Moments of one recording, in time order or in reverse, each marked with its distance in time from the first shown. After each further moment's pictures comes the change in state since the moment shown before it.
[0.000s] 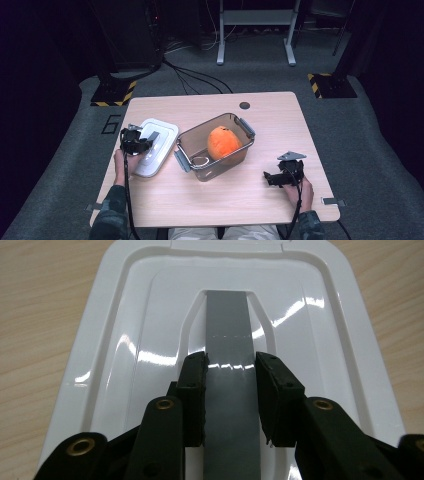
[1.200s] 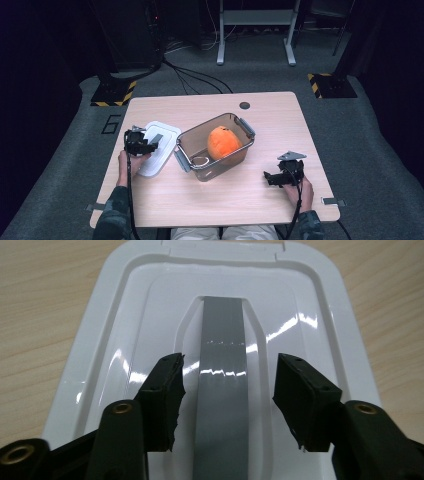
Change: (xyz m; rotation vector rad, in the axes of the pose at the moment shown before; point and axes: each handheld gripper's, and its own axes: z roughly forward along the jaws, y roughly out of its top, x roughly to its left) left arm -0.005 -0.006 0.019 0.018 -0.022 0.004; right arm 0.000 0.000 0.000 0.002 -0.002 0.000
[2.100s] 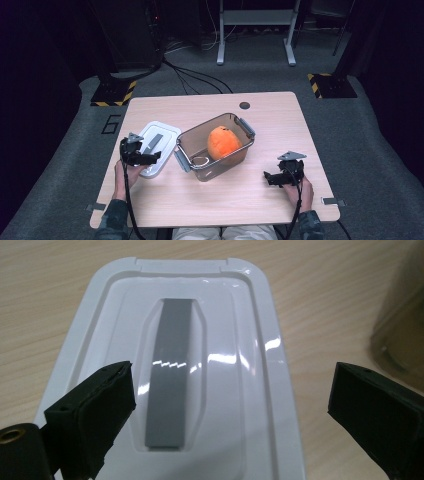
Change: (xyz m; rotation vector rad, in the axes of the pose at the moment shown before) left arm -0.025 -0.015 -0.048 -0.090 -0.025 0.017; right arm -0.001 0.000 0.000 -0.003 -0.002 -0.003
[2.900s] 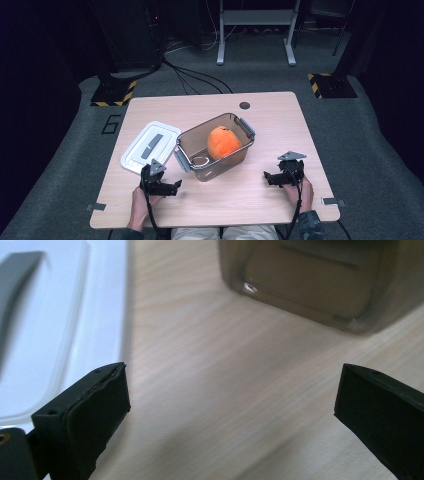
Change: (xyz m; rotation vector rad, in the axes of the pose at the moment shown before) left arm -0.094 -0.057 -0.019 0.005 -0.080 0.142; right arm 0.000 0.000 0.000 0.000 -0.001 0.003
